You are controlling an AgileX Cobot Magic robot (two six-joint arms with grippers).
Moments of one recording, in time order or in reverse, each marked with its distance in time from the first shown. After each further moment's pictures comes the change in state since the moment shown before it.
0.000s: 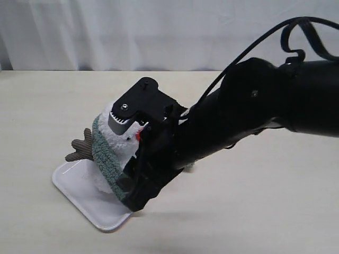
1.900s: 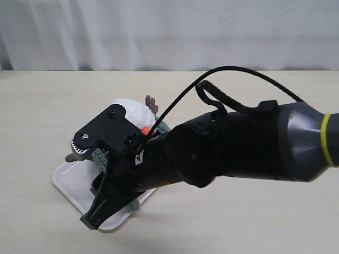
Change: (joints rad) left arm 0.000 0.000 0.000 0.000 0.000 0.000; right arm 0.152 0.154 -0.002 -0.211 -0.292 0.326
